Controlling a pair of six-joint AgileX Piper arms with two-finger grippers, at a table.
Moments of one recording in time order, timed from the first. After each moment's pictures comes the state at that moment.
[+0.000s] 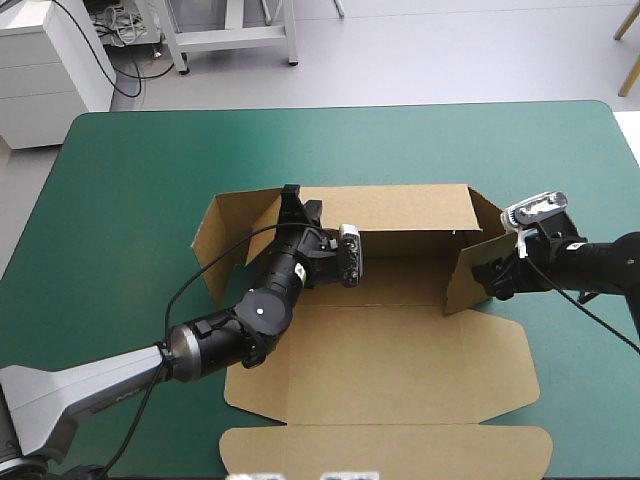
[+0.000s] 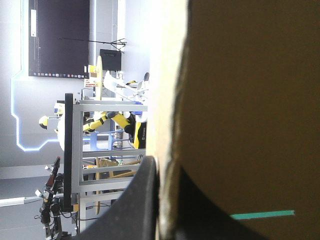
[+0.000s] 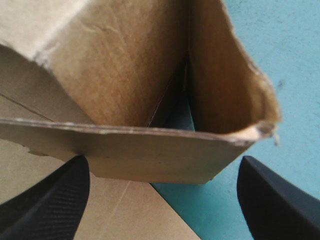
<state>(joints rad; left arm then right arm) -0.97 1.54 -0.99 1.67 0.60 -0.54 -0.16 1.22 -0.92 0.60 0.86 -0.92</state>
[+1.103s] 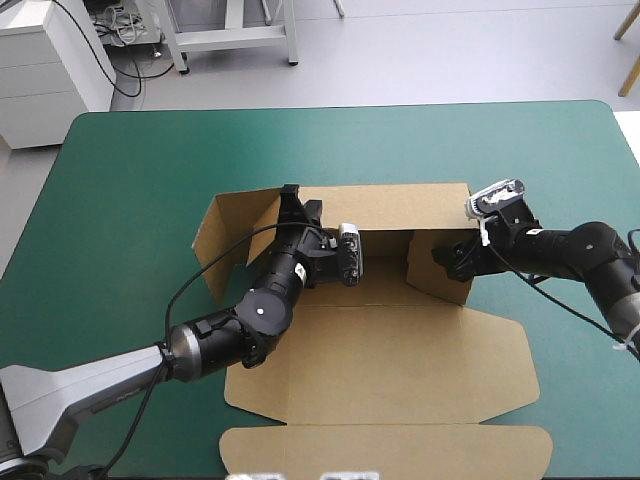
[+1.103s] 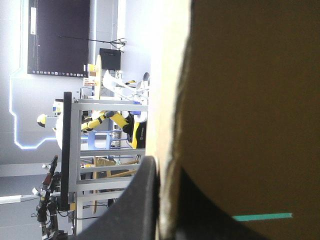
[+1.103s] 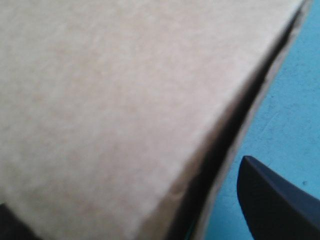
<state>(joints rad) -0.97 1.54 -0.99 1.68 0.60 -0.56 -0.01 1.34 -0.92 0.81 0.68 -1.06</state>
